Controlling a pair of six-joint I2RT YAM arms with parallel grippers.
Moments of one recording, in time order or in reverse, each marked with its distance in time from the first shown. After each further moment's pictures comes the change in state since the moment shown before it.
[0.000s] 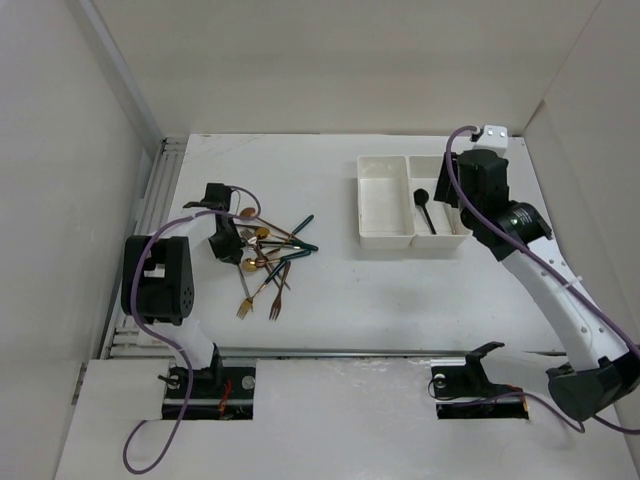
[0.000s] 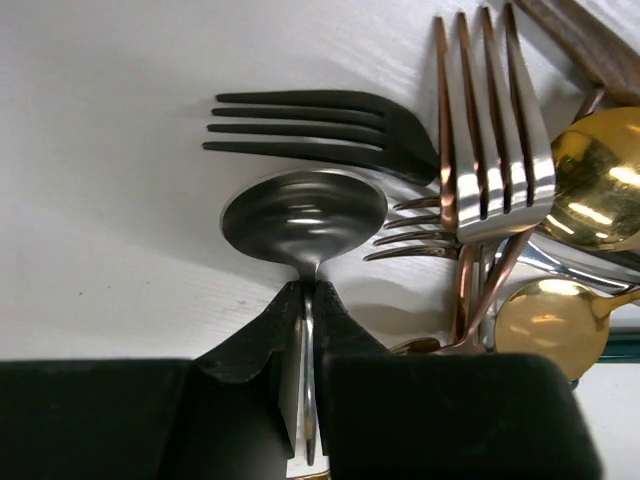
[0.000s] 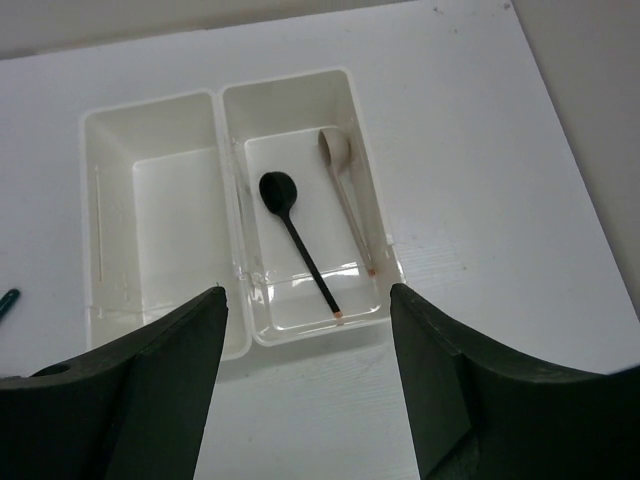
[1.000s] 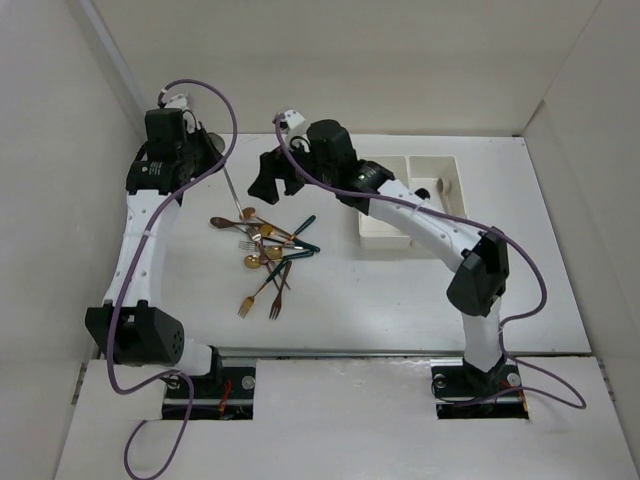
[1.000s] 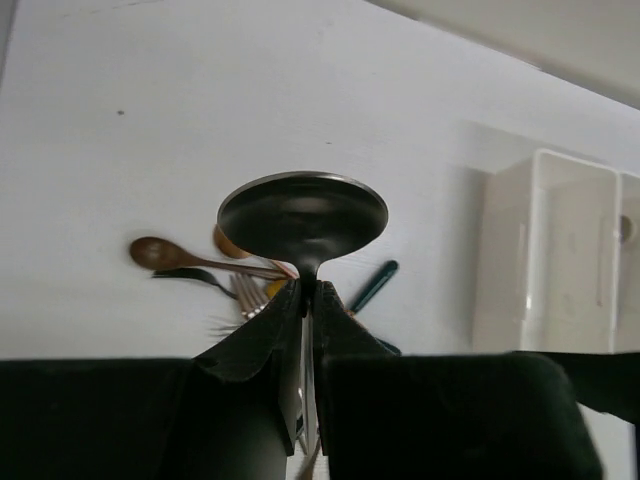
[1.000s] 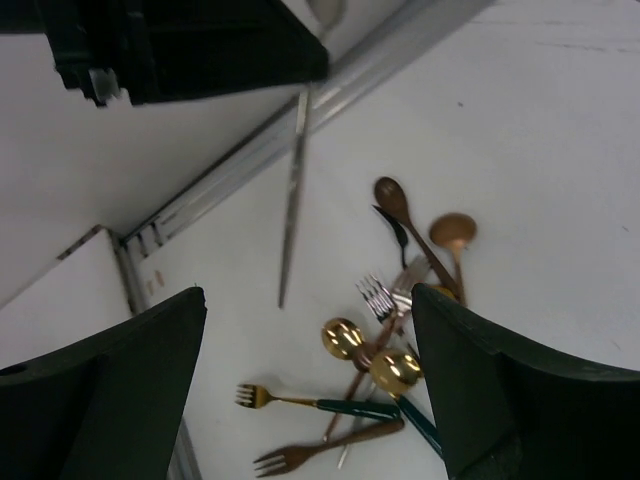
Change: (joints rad) left arm 0.073 -0.261 0.536 -0.063 0.152 0.109; right arm 0.375 0.779 0.618 0.356 -0.885 -0.014
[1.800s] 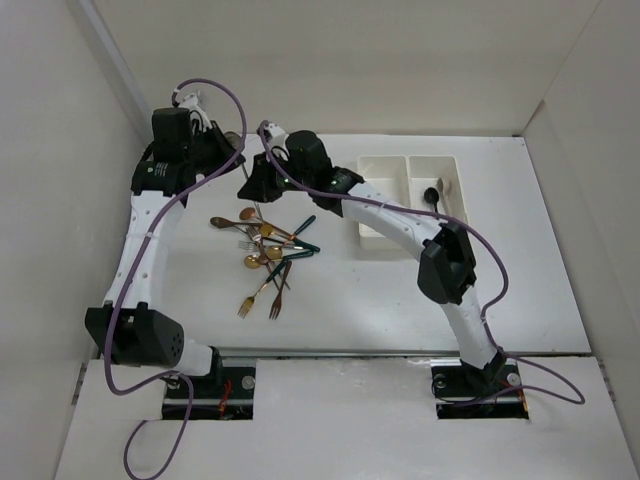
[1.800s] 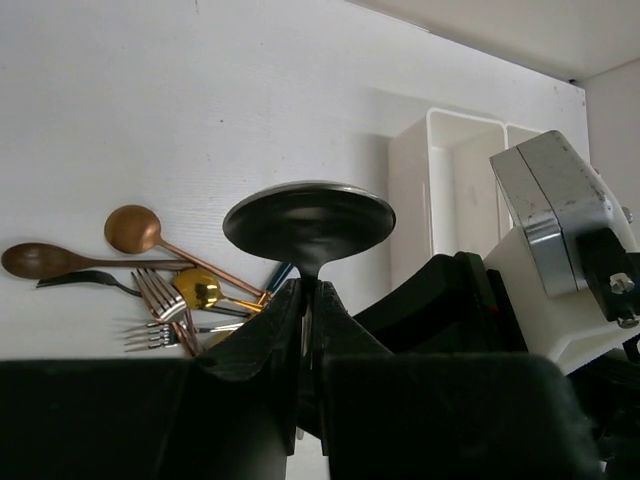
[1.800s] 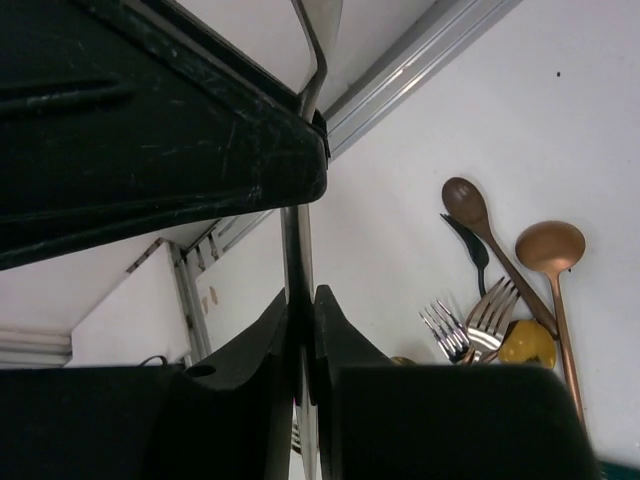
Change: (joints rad) left arm -0.070 -0.026 -0.002 0.026 0.175 -0.082; right arm 0.025 0.255 0.156 0.135 -0.139 0.199
